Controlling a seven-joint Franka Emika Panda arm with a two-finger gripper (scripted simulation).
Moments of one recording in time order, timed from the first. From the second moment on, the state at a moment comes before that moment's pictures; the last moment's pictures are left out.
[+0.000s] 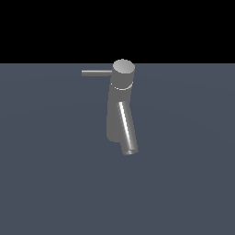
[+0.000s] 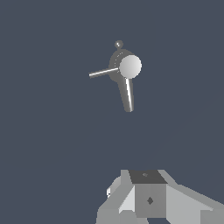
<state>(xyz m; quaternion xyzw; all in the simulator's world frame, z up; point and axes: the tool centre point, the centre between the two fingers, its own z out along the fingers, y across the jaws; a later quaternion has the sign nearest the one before) -0.244 0.015 0.485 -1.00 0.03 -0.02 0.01</state>
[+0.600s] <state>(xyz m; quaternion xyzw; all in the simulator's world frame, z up) -0.222 0.036 0.439 -0.98 0.16 -0.05 0.06</state>
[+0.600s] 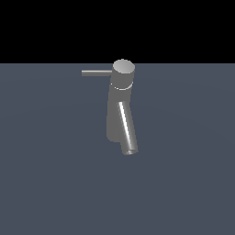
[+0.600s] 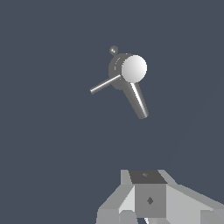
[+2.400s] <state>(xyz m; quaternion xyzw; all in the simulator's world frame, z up) -0.098 0.077 0.316 -0.81 0.53 -0.16 0.19</state>
